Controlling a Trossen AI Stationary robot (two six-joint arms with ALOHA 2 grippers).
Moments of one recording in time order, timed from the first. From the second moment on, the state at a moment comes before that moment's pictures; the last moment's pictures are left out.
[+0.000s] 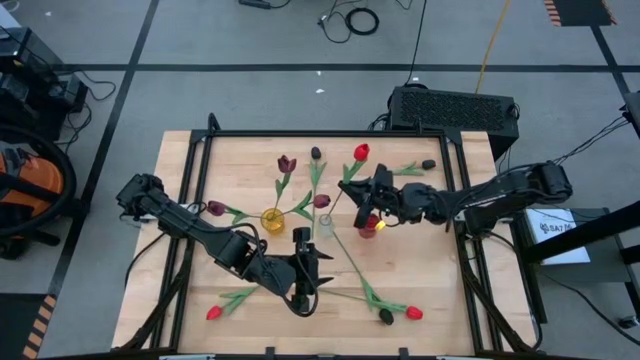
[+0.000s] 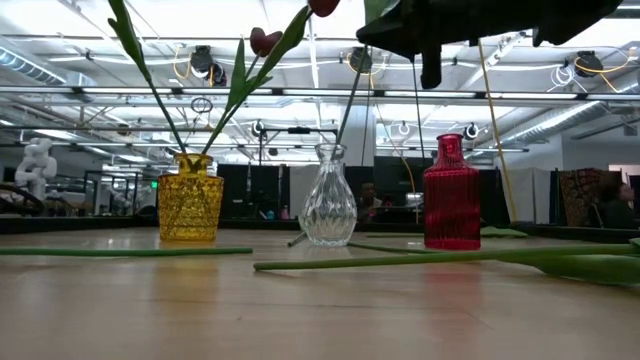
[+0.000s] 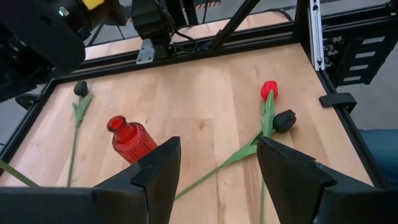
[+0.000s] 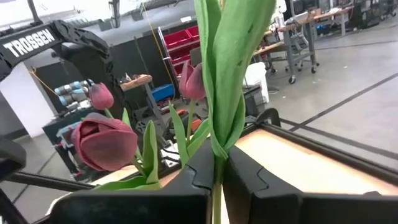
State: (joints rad) left arm -0.50 1.69 1.47 -0.35 -0.49 -0.10; right arm 0.08 1.33 0.66 0.71 0.47 0.36
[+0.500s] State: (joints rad) left arm -0.50 1.69 1.47 -0.36 -0.48 -0.10; right arm 0.08 1.37 0.66 0.67 0.37 0.36
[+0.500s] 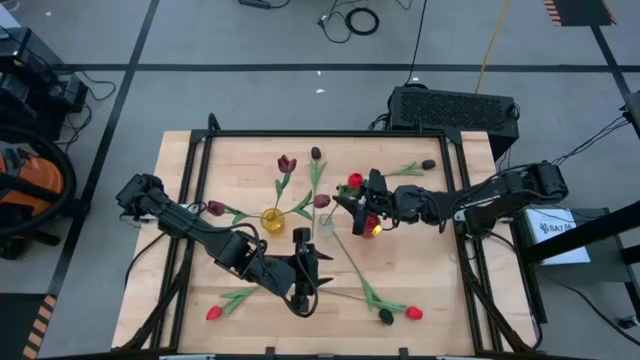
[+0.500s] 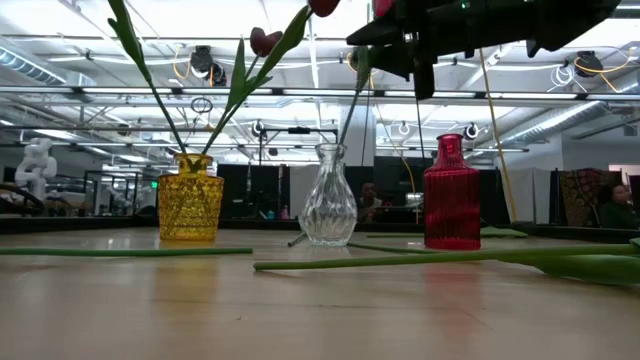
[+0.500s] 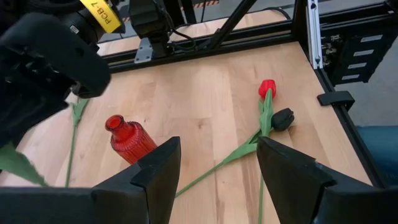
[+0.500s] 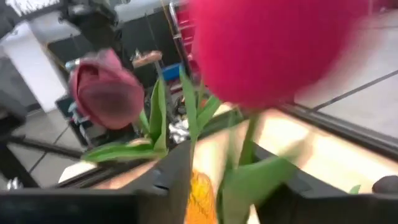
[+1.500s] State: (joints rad) left arm -0.51 1.69 1.47 -0.41 -0.47 -0.10; right arm 0.15 1.03 0.66 0.28 0.28 0.32
